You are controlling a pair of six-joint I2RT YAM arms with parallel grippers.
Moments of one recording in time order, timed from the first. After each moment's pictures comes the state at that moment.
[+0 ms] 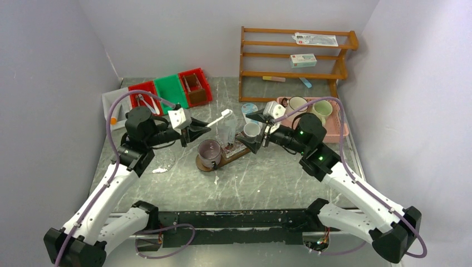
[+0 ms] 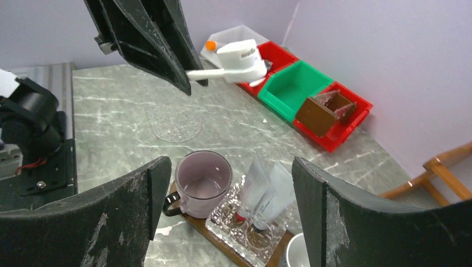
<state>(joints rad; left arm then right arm) -0.38 0.92 0.86 -0.03 0.81 0.21 0.69 0.92 0.84 0.12 -0.43 -0.15</state>
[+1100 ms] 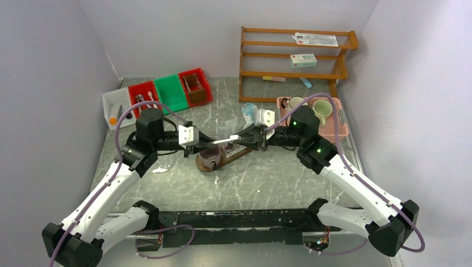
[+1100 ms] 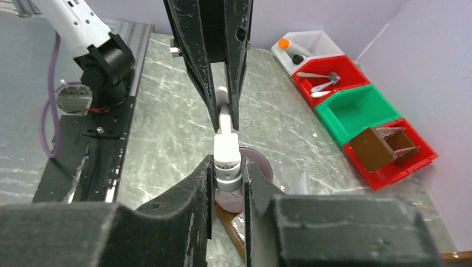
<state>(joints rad) -0.47 0.93 0.87 -0.23 0.96 0.48 0.69 1.02 0.97 -0.04 -0.78 -0.33</state>
